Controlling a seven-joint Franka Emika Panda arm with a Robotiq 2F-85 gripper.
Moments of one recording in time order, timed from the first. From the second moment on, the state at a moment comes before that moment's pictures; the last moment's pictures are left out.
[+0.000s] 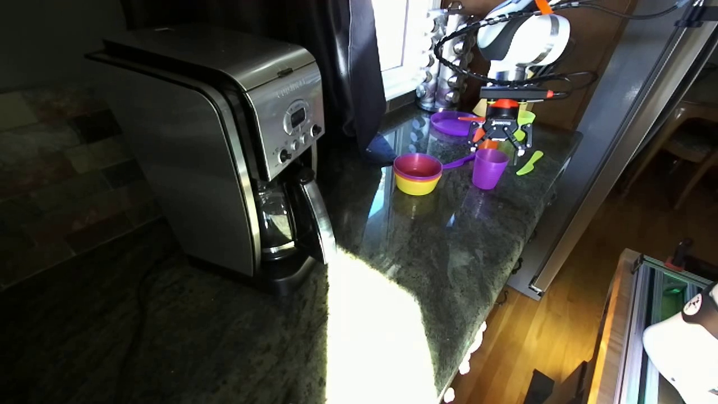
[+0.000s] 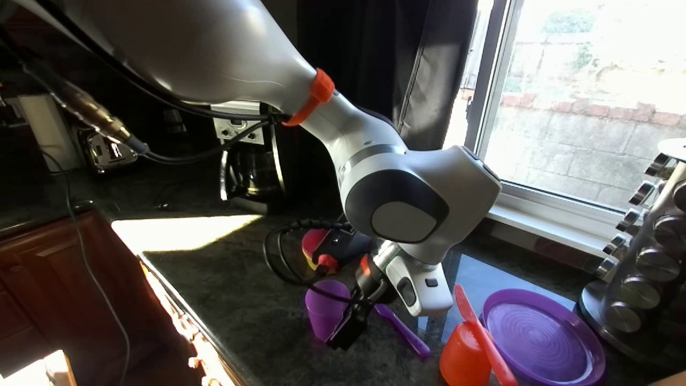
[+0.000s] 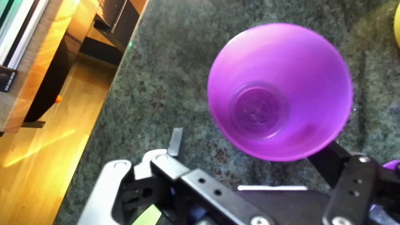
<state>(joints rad) -0.29 0.31 -0.23 -2.02 0.29 1.87 0.53</state>
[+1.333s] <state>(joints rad) -0.28 0.38 -0.23 -1.97 0.43 1.90 0.53</state>
